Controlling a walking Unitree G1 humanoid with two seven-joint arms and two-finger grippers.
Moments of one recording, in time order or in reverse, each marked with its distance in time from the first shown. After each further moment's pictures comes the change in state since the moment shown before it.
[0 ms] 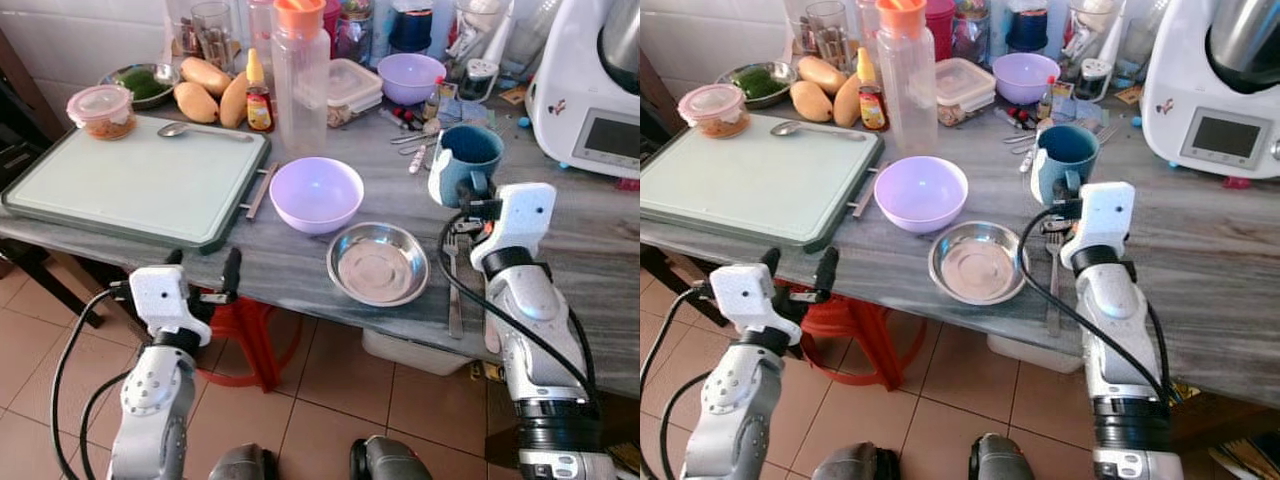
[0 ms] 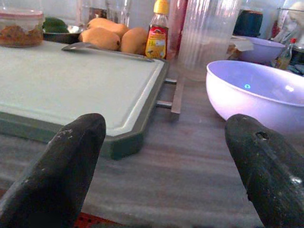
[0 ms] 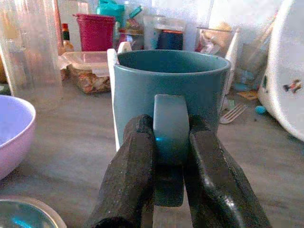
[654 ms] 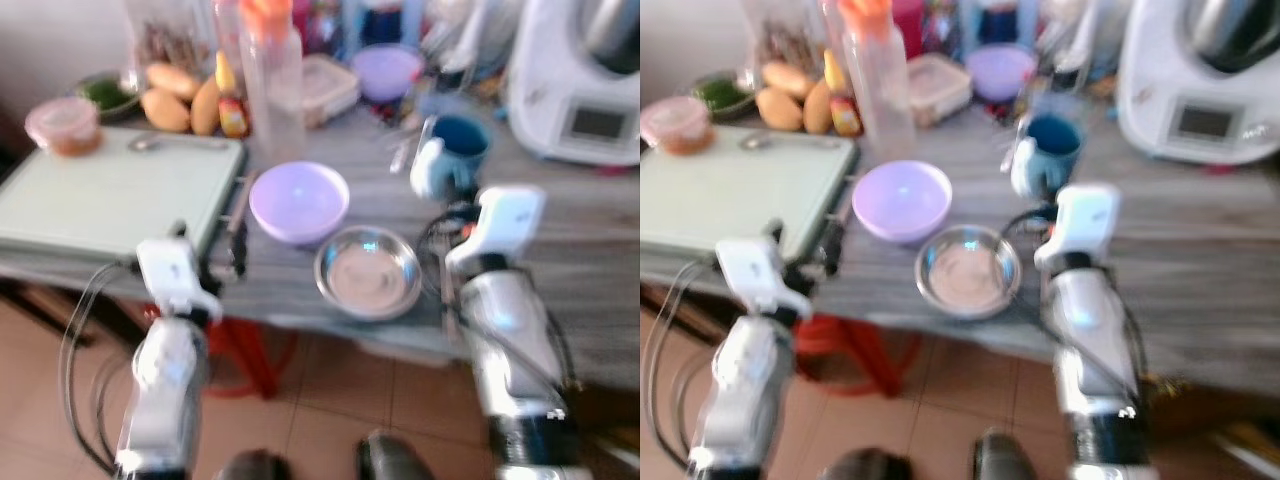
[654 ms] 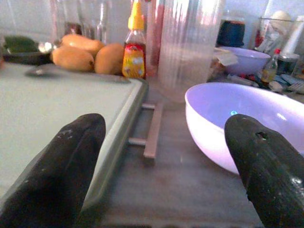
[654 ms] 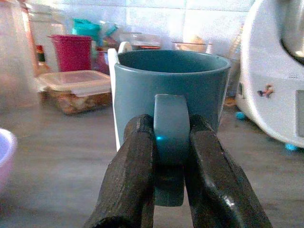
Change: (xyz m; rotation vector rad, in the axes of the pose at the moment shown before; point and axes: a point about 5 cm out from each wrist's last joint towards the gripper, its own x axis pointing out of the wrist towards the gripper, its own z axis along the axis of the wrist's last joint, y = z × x) left arm 0.017 -0.012 0.011 0.003 -0.056 0.004; right arm -0.010 0.021 0.009 0.017 -0.092 -0.065
